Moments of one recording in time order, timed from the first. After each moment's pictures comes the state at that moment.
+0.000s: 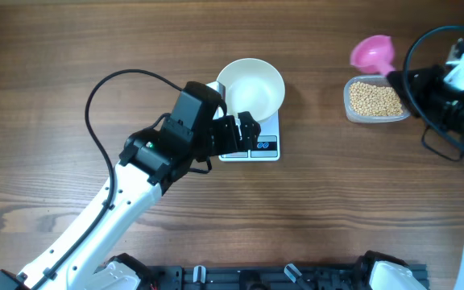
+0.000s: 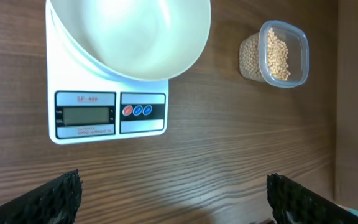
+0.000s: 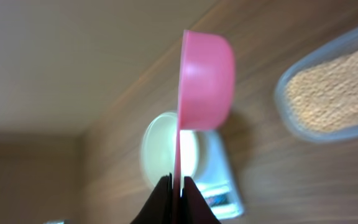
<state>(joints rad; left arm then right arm) -0.58 1.32 1.12 -0.67 0.21 -0.74 -0.29 1.23 1.41 -0.94 -0.58 0.50</state>
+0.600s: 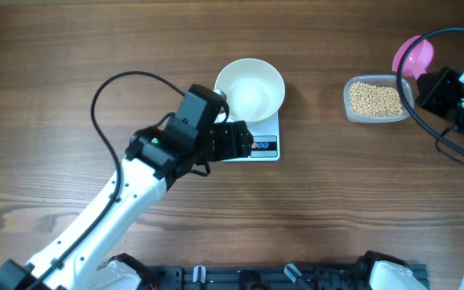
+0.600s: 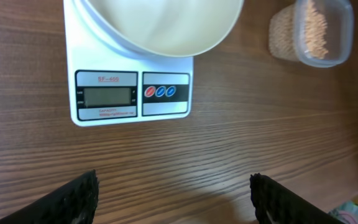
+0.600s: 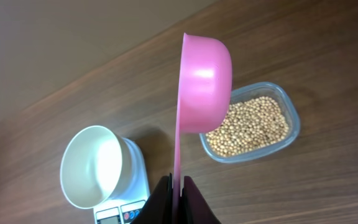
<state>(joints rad) -0.58 1.36 1.12 -0.75 0.21 -0.69 -0.29 1.24 1.51 -1.05 -0.31 0.24</state>
